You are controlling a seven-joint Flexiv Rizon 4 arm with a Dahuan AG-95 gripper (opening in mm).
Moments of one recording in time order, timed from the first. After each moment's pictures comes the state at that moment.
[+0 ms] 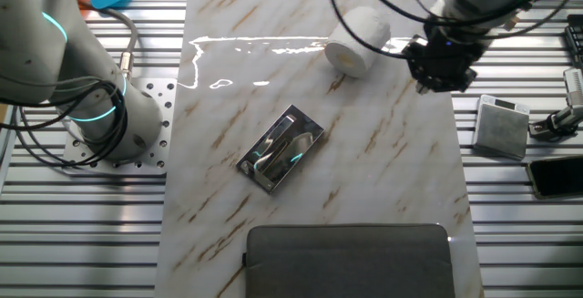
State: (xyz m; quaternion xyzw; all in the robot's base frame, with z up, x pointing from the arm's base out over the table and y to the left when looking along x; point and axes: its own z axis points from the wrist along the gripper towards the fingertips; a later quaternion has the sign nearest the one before) arm 0.606 0.010 0.141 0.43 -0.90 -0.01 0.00
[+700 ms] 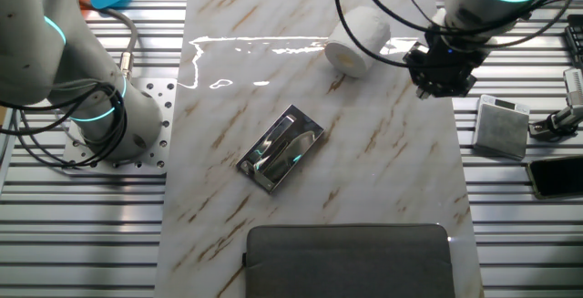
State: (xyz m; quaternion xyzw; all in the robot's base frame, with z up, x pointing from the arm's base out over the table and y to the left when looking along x) arm 0.604 0.009 0.133 0.43 -0.90 0.00 0.01
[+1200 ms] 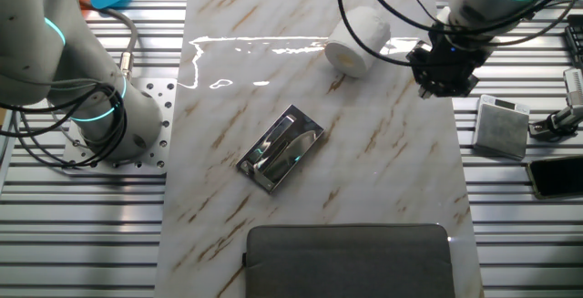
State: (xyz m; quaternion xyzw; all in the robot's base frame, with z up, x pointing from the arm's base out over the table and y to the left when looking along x) arm 0.603 0.008 0.133 0.43 -0.90 0.00 0.01
